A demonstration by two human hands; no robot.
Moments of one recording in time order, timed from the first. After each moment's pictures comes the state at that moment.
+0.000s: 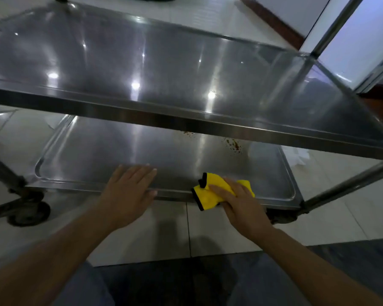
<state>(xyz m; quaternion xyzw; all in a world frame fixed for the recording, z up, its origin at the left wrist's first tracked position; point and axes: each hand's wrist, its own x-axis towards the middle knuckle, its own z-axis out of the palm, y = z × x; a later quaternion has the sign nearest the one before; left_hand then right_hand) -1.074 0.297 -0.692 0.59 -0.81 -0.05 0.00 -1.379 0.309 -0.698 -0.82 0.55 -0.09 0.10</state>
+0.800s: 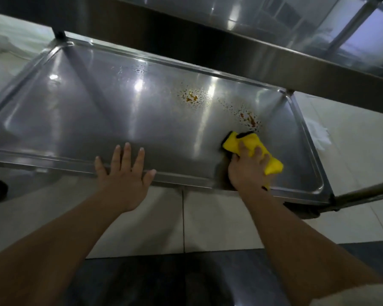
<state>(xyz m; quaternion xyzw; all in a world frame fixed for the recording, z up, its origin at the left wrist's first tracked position) -1.109 0.243 -0.854 0.73 -0.67 -0.10 -0.01 -1.380 0.190 -0.809 -0.52 0.84 -0.10 0.10</state>
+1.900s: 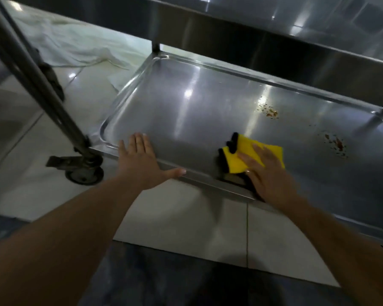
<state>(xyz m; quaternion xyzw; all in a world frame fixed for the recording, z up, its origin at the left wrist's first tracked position) -0.964 0.249 -0.806 0.80 -0.58 -0.12 -0.10 -1.281 0.188 -0.812 -0.85 0.52 -0.05 0.08</state>
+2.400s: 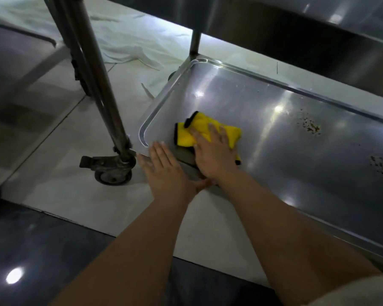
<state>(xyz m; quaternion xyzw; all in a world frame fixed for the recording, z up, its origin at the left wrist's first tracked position) -0.962 0.269 -0.808 0.87 -0.47 -0.12 -0.04 -1.039 0.175 -0.814 -0.84 0.53 -0.03 0.15</state>
